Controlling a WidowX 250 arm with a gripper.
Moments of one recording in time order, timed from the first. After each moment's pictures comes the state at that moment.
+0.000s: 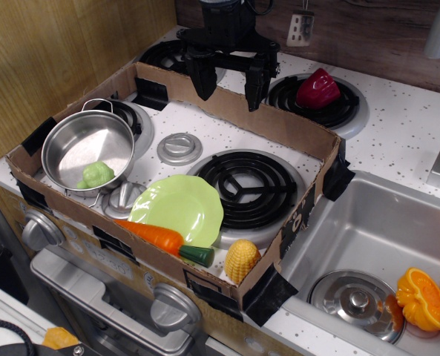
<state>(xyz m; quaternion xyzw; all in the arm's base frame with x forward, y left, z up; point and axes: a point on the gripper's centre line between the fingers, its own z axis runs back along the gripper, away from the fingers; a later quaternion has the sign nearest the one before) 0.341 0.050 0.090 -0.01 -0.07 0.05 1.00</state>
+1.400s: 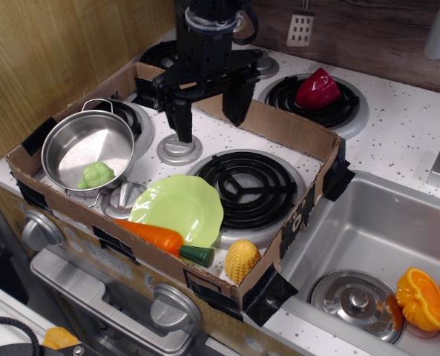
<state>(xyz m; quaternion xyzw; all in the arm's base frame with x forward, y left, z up) 0.289 0.046 0.090 0.05 -0.07 0.55 0.83</state>
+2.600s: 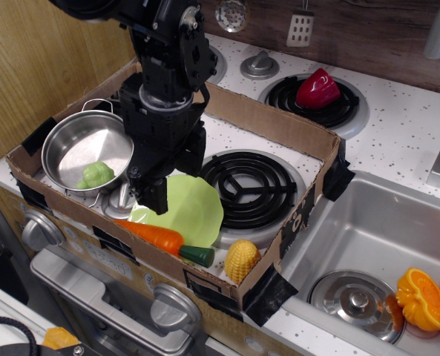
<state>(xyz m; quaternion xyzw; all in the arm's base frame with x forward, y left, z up) 0.233 0.055 0.052 0.03 -0.08 0.72 0.68</state>
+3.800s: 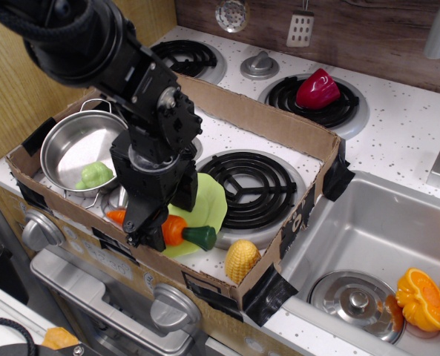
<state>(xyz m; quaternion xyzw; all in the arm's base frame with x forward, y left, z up) 0.220 0.056 0.012 -0.01 -0.11 0.73 0.67</state>
